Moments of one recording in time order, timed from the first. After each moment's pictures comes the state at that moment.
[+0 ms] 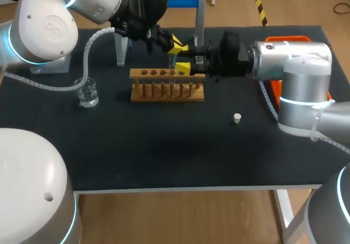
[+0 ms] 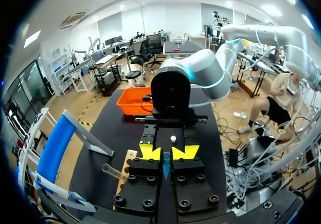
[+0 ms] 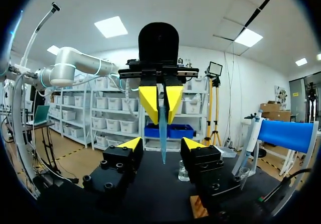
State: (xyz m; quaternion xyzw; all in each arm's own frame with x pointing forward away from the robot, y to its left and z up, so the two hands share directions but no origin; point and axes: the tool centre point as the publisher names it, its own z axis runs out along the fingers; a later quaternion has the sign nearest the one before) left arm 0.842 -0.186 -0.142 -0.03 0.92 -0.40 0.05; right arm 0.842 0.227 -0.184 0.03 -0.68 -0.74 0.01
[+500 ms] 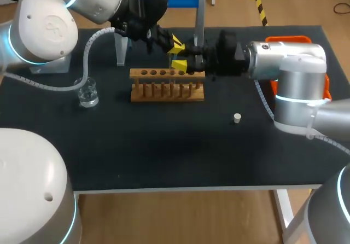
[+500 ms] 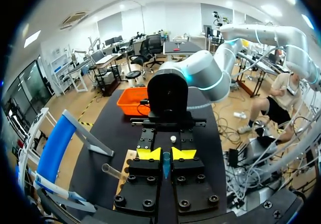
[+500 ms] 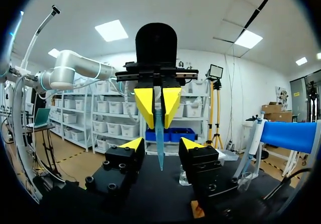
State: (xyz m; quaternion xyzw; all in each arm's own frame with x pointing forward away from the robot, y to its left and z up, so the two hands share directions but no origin) left arm 0.842 -0.186 -0.142 -0.03 0.92 -0.40 0.05; right arm 0.845 0.236 -0.180 0.03 -0.66 -0.75 0.01
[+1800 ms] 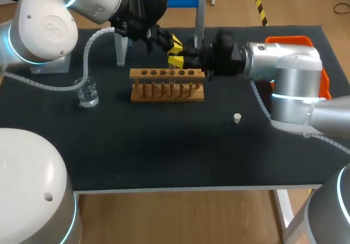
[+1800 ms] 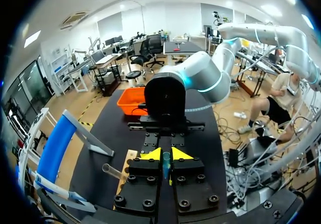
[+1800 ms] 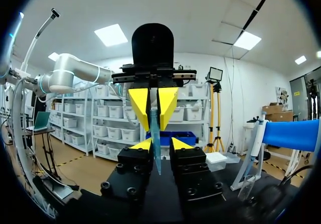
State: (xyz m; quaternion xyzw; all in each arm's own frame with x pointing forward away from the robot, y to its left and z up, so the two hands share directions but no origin) left arm 0.843 -0.186 -0.142 -0.03 0.92 -0.40 0.05; right arm 0.848 0.243 -0.178 0.02 -0.65 -0.76 0.02
